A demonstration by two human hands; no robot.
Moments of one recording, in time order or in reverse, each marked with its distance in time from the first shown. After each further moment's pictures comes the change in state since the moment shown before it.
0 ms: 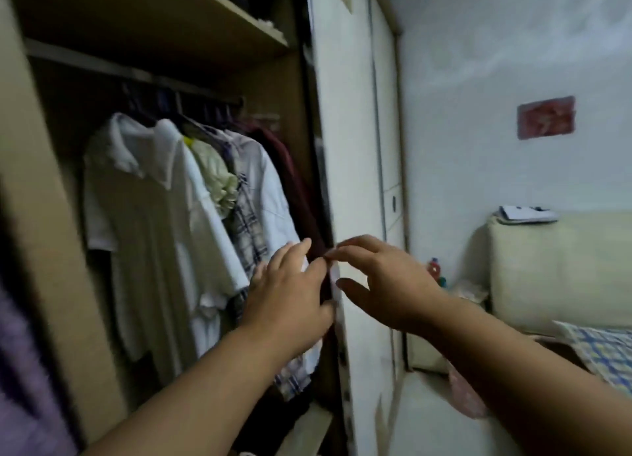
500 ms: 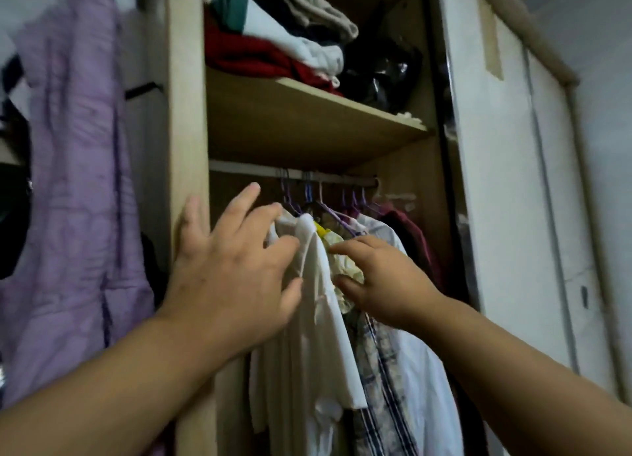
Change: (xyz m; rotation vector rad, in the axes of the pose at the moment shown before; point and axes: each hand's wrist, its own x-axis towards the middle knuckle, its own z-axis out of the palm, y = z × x) left_hand 0.020 -0.084 -0.174 0.822 0.311 -0.213; right_hand 0.200 -0.059 0.010 0.250 0.108 -0.361
